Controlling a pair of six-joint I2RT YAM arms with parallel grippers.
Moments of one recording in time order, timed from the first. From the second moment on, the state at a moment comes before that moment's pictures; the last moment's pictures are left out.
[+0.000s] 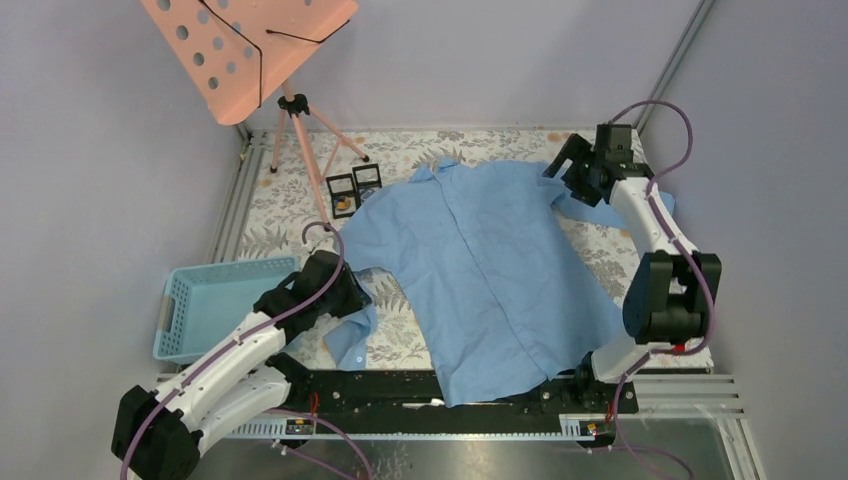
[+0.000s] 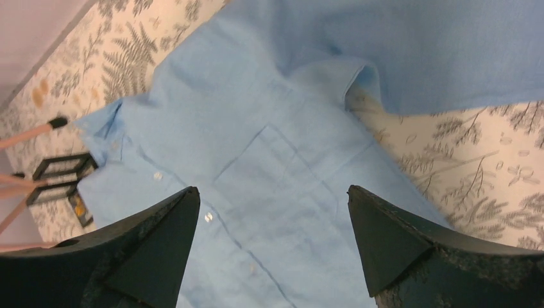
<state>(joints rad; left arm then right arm) -0.56 0.83 0.50 -0.55 -0.04 -0.85 -0.03 1.68 1.37 -0.50 -0.12 0.58</state>
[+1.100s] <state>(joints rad) -0.56 0.45 0.47 -0.78 -0.27 -1.05 0.51 1.04 0.87 -0.42 -0.04 0.55</state>
